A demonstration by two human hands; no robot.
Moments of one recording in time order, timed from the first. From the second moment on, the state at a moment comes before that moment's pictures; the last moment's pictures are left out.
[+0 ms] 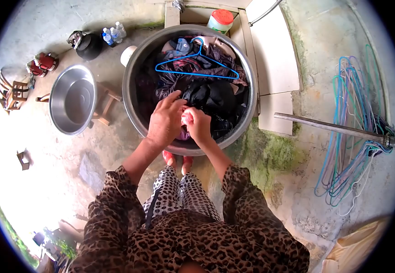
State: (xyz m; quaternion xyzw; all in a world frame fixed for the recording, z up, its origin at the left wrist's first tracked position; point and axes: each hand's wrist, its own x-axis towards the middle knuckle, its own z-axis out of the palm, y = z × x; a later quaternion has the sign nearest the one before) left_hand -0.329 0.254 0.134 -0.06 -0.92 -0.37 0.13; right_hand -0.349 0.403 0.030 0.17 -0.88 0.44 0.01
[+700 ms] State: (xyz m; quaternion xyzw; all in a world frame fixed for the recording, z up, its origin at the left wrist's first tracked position) left_hand -0.332 0.262 -0.072 0.15 -0.41 -0.78 -0.45; right_hand -0.327 0.396 0.176 0.18 -0.77 0.61 -0.05
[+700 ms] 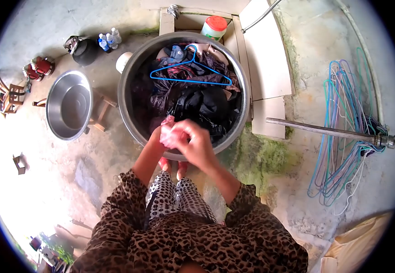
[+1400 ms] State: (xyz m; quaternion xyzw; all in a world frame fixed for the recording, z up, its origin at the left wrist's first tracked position) left_hand -0.311 0.297 0.103 0.16 0.16 -0.96 -0.16; right_hand -0.369 0.371 0.054 -0.02 -0.07 0.95 -0.29
